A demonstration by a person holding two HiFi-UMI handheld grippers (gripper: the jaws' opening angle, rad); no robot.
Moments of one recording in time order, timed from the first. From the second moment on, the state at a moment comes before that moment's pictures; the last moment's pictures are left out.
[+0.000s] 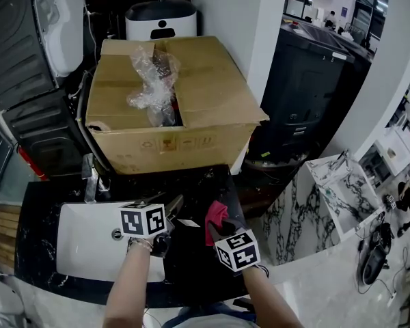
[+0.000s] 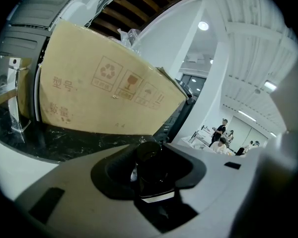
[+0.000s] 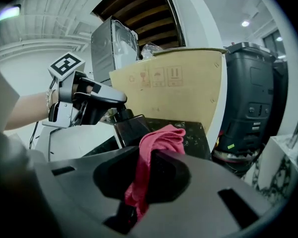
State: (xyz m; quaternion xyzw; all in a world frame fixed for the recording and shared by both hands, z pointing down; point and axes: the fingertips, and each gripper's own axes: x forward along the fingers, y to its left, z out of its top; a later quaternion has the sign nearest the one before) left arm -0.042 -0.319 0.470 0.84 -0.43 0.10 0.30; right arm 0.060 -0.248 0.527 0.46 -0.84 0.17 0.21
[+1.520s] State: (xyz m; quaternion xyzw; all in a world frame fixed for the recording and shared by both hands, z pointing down) left arm -0.009 -0.310 0.461 0.90 -0.35 0.15 0.22; right arm 0.066 -0.305 0.493 0.41 -0.88 0.21 0.10
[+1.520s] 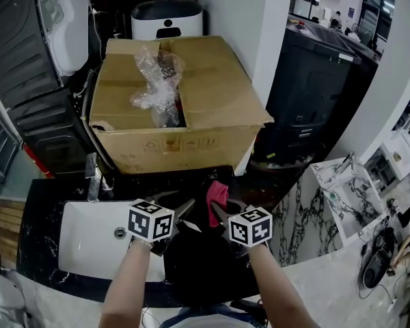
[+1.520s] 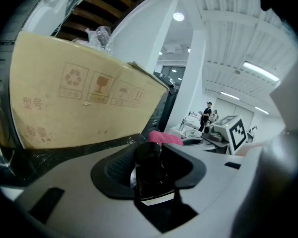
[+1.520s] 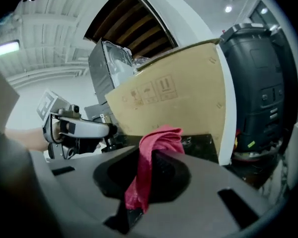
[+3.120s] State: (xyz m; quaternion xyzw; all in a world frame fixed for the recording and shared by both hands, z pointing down) left arm -0.132 -0.252 0.476 0.84 -0.41 -0.05 0.35; right arm -0.023 -0.194 0.511 0.31 -0.90 0.20 0.22
